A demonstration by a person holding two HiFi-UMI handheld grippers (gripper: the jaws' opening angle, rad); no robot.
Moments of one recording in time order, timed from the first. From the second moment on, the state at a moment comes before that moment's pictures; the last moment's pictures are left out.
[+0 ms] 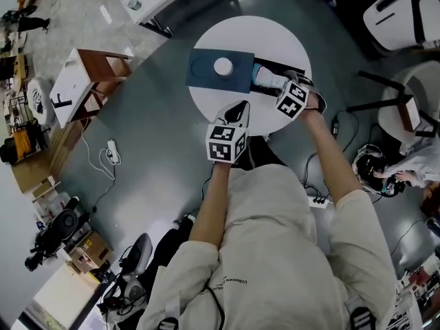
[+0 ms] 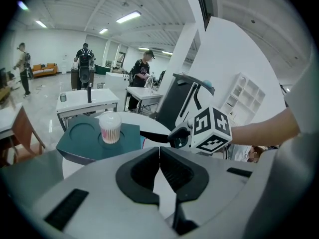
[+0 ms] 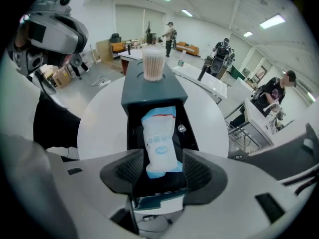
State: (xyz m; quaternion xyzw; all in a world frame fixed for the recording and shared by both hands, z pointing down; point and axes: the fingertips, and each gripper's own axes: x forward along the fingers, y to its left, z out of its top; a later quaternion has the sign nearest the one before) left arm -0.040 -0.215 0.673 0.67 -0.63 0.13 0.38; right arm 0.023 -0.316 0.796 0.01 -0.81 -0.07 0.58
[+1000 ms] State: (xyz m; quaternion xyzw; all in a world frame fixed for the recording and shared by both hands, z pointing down) left arm -0.011 -0.190 0.626 0.76 -0.54 0.14 0.33; right arm 0.083 -0.208 0.652 0.35 -0.87 0.25 0.26
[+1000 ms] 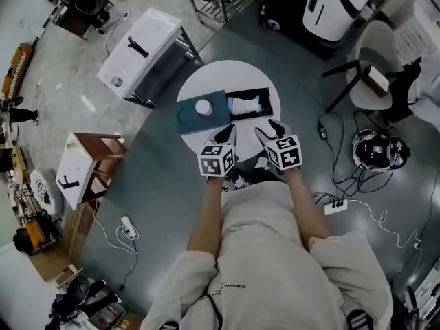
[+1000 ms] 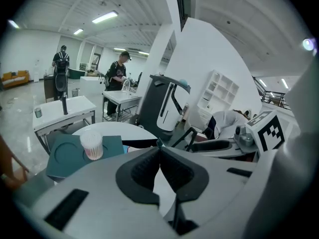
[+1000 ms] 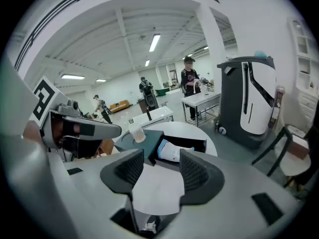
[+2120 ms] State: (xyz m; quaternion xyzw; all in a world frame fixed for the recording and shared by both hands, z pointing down) left arm -0.015 -0.134 0.612 0.81 -0.49 0.14 0.28; right arm 0.070 -0.116 0.631 0.40 -0.86 0.26 0.15
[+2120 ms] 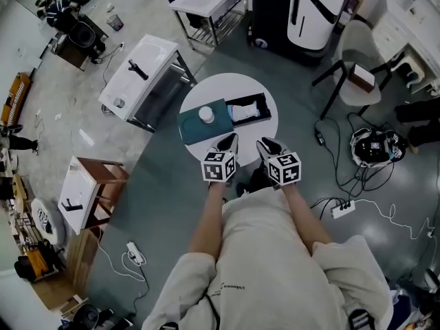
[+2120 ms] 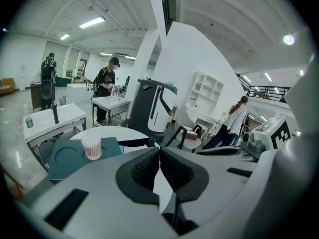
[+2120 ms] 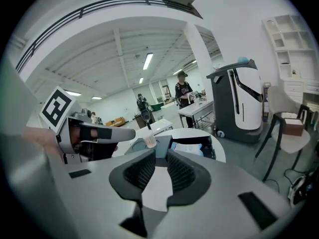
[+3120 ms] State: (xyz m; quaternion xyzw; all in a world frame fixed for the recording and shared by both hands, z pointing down) left arm -0.008 -0.126 0.613 0.82 -0.49 0.14 0.28; right arm 0.085 -0.097 0.639 0.41 -0.86 0.23 0.20
